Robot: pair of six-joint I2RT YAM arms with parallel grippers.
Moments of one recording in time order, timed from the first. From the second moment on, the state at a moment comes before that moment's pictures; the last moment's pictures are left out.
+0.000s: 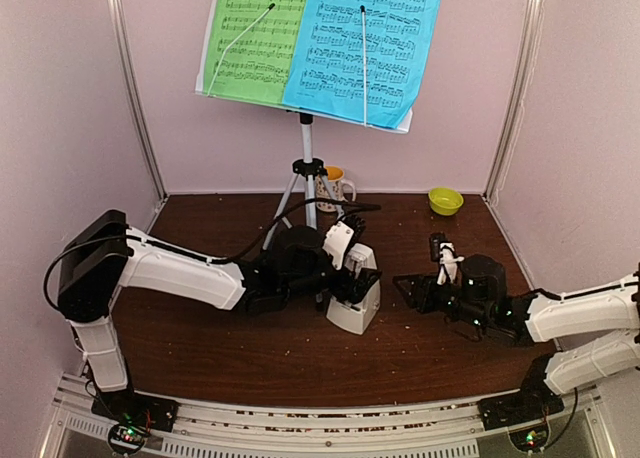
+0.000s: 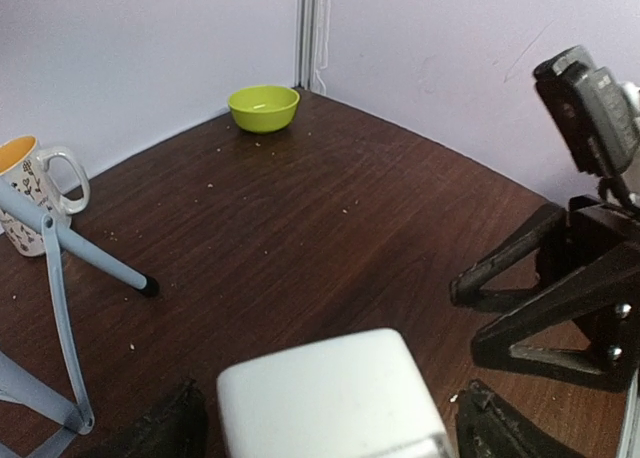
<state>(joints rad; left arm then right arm) -1.09 1.86 1.11 0.45 -0.13 -0.14 0.80 1.18 0.35 0.52 0.10 0.56</state>
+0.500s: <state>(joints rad) -1.11 1.95 1.25 0.33 -0.26 -0.16 0.80 1.12 0.27 0.48 0.25 0.50</state>
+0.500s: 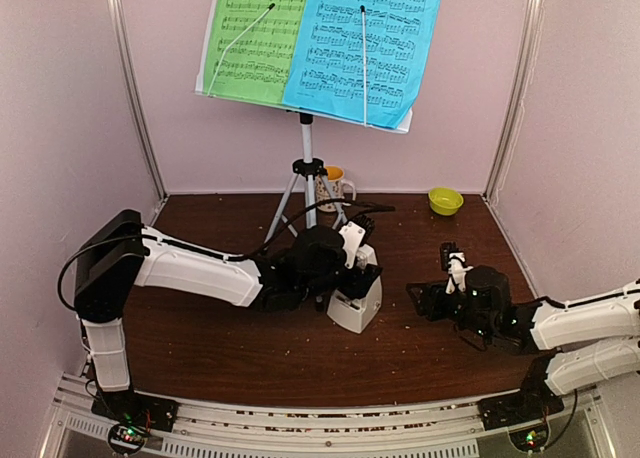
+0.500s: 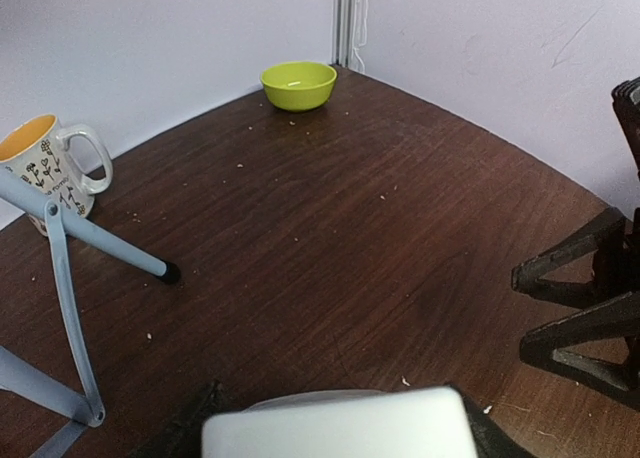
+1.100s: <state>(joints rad) -1.12 1.92 1.26 0.35 -0.27 -0.01 0.80 1.17 0.23 0.71 0.14 0.50</state>
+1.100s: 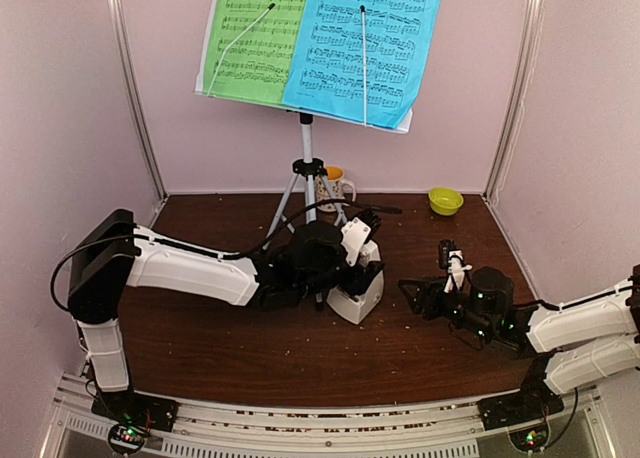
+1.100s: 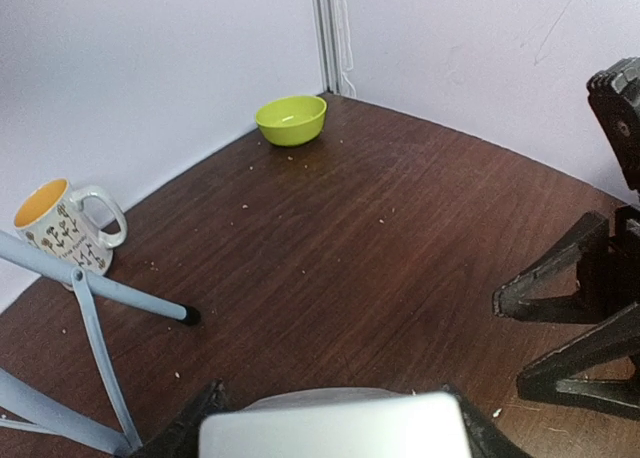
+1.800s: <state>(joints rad) -1.15 1.89 1.32 0.37 -0.32 0.15 0.83 1.39 0.29 0.83 0.12 0.52</state>
